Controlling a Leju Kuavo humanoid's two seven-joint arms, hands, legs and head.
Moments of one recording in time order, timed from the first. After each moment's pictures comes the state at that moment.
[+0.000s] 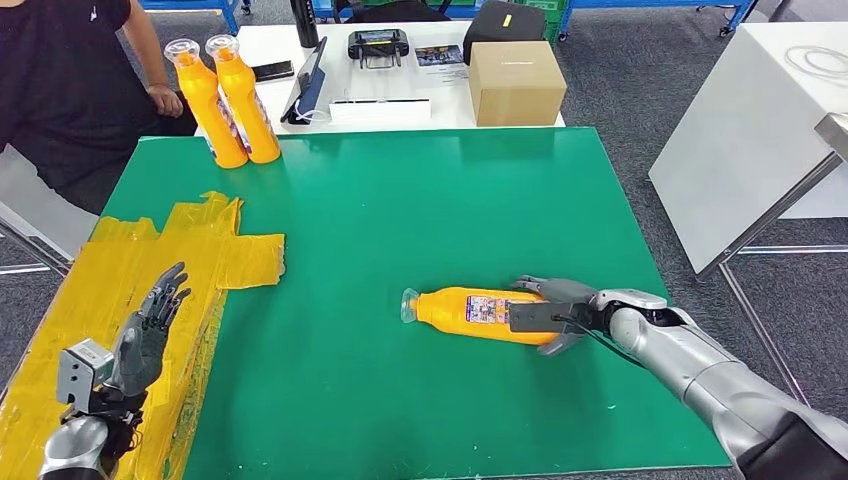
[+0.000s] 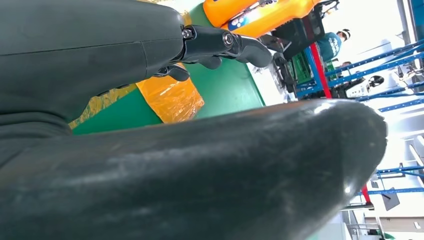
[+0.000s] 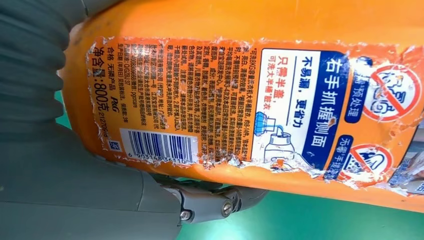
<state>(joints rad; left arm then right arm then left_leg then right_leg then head) -0.08 0.09 0.25 -1.27 -0.23 -0.42 -0.70 -0.71 -0.45 1.02 -0.82 0.35 0.38 -0.12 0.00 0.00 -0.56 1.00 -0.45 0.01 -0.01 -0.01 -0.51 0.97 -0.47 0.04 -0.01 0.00</state>
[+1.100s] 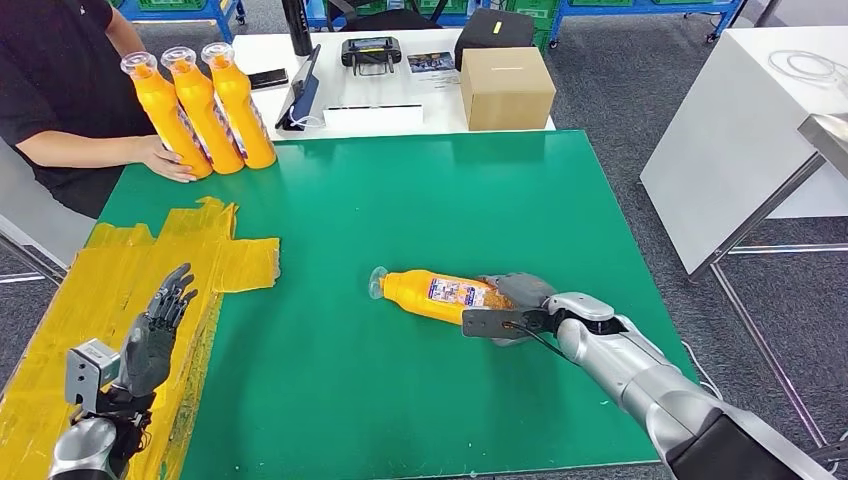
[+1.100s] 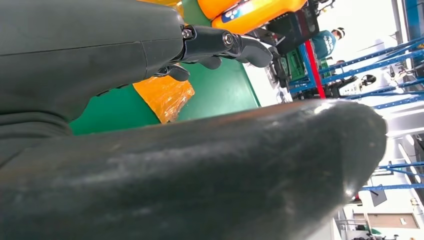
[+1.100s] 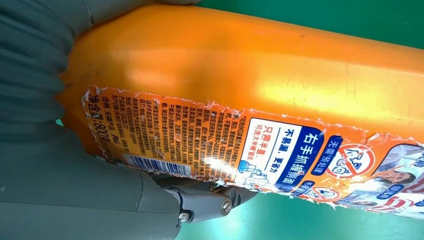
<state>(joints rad) -0.07 0.07 0.25 -1.28 -0.21 -0.41 -0.68 -0.68 -0.22 0.93 -0.63 0.56 0.18 -0.14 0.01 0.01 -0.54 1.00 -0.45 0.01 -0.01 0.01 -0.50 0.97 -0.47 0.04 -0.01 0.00</state>
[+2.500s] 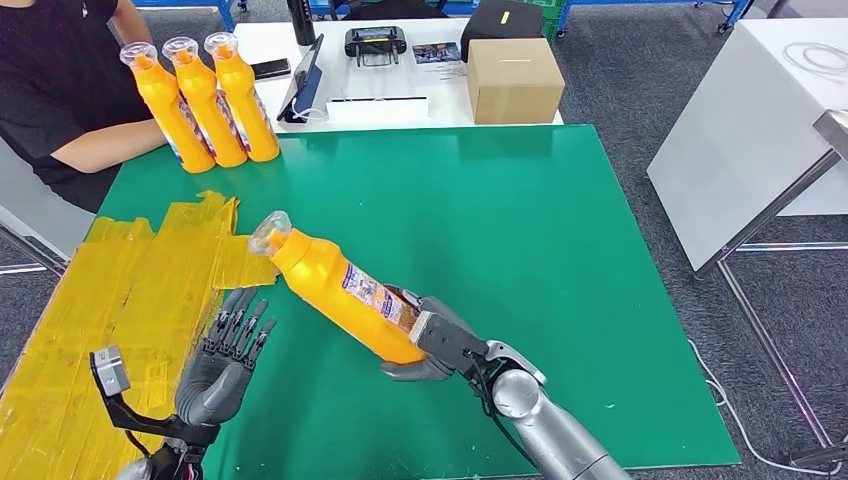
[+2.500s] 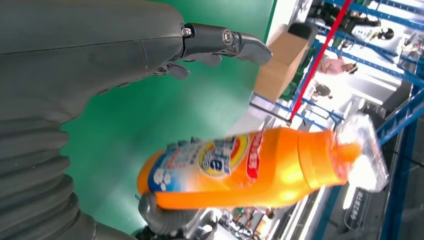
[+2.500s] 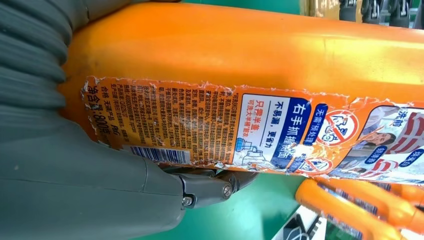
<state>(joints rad) 0.13 -0.08 0.01 -1.52 0.53 -0.54 -0.21 -0.30 0.01 0.59 -1.17 0.21 0.21 -0.23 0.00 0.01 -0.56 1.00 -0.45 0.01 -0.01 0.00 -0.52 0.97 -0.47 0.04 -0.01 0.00</state>
